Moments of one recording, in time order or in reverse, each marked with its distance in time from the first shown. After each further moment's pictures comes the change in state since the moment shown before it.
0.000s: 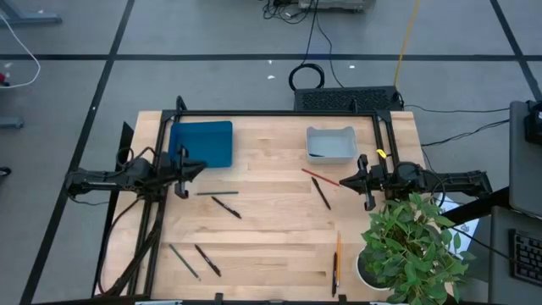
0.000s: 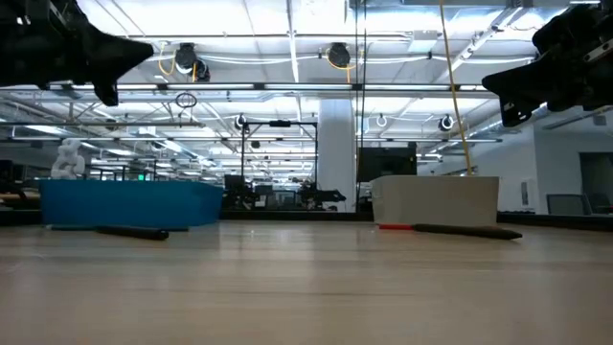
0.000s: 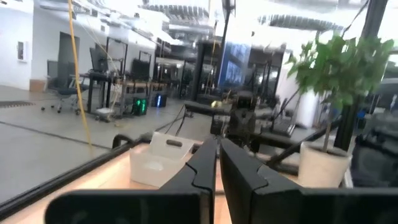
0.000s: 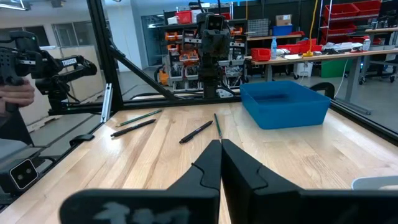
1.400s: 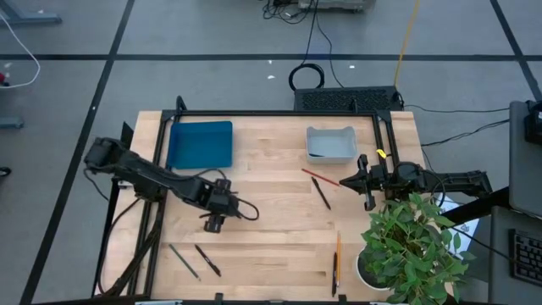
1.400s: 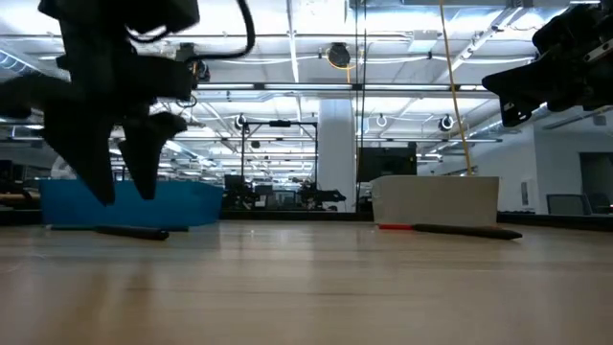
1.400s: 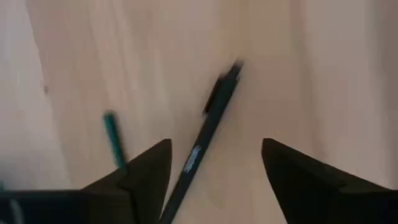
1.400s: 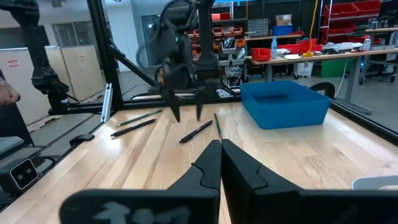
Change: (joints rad) left arm -0.256 1.478 0.829 -0.934 0.093 0.058; right arm 0.000 0.000 0.000 -0.002 0.000 0.000
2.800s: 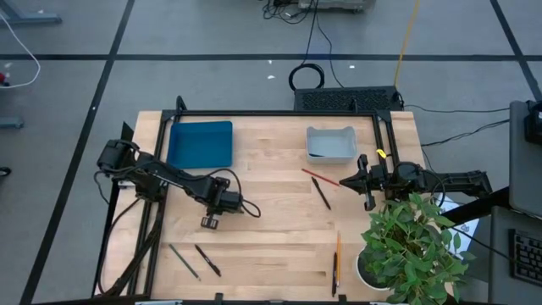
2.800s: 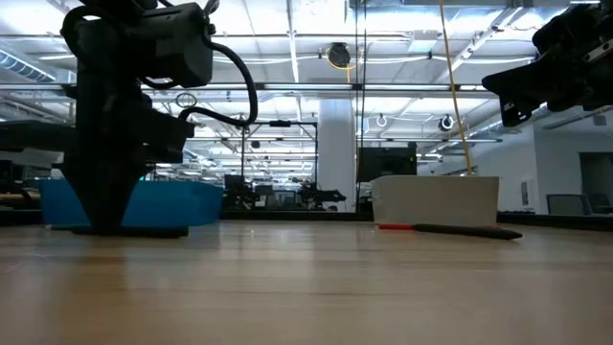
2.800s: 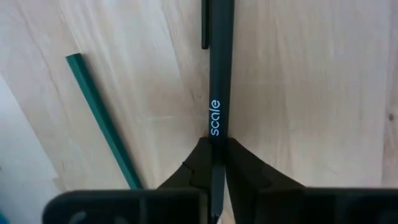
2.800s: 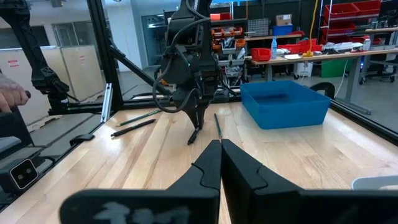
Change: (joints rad) left arm 0.079 0.127 0.005 -0.105 0.056 0.102; right arm 0.000 0.000 0.000 0.000 0.000 0.000
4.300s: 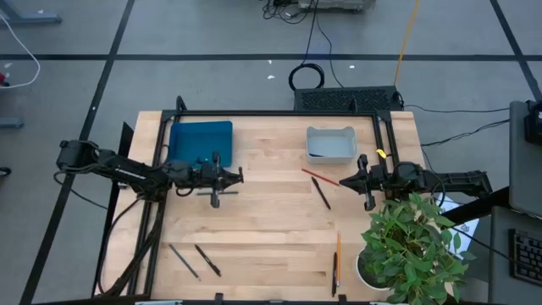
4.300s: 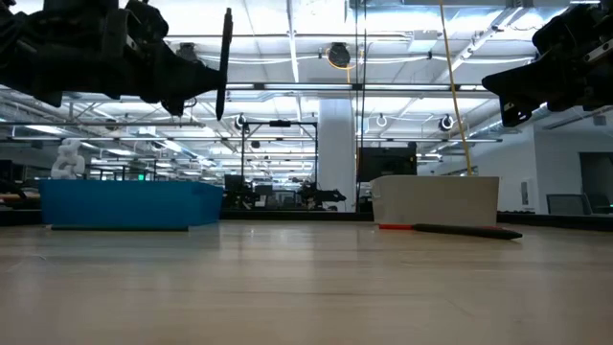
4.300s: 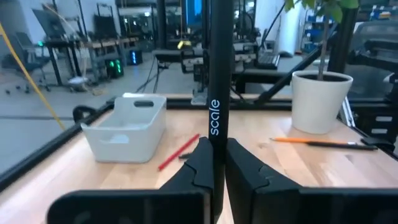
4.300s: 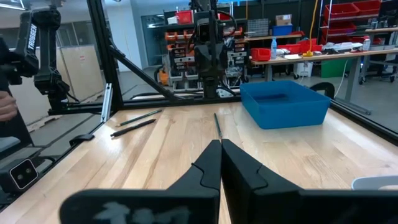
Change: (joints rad) left arm 0.180 -0.504 -0.658 1.694 -0.001 -0.037; right arm 0.000 0.000 0.000 0.000 0.000 0.000
